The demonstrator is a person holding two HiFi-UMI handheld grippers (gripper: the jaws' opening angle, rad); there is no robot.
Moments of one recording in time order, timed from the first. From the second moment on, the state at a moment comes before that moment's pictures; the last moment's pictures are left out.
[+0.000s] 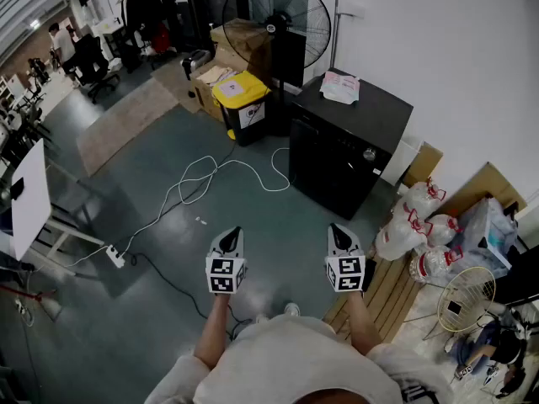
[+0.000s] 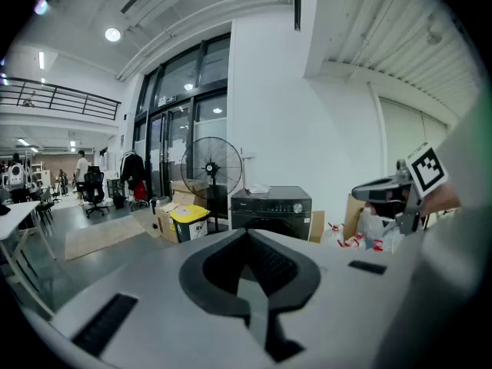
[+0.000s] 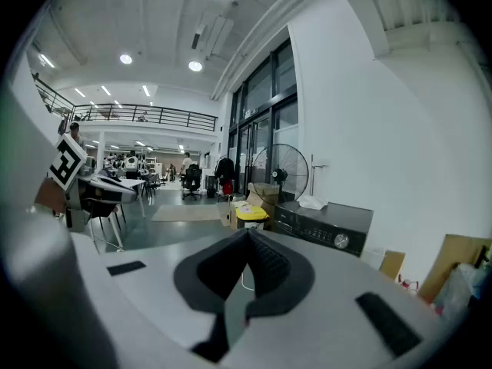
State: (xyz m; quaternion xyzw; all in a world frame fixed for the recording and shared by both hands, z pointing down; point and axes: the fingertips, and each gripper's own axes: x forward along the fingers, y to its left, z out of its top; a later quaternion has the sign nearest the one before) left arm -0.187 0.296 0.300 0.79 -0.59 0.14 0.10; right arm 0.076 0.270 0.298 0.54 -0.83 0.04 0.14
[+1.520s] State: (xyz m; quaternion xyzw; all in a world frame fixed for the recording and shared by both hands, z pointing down) left arm -0.121 0.197 0.331 0.80 -0.57 0.15 0.11; right arm 0.112 0.181 0.338 0.53 -0.83 0.05 0.16
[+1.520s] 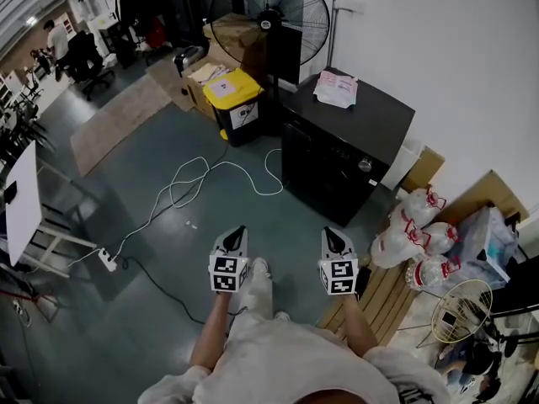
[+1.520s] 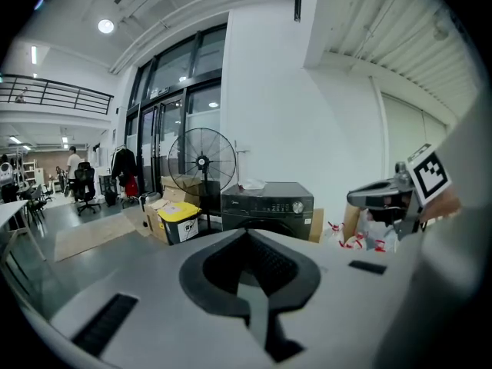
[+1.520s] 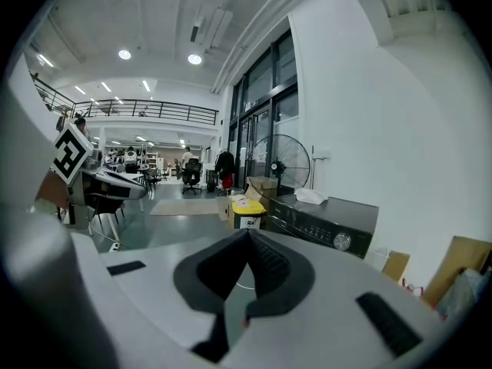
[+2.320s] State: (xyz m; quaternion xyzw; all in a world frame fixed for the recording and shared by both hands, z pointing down) left arm -0.165 -0.020 0.341 0.83 -0.52 0.15 0.12; right arm 0.054 -0.008 0.339 0.55 -0.81 0.07 0.17
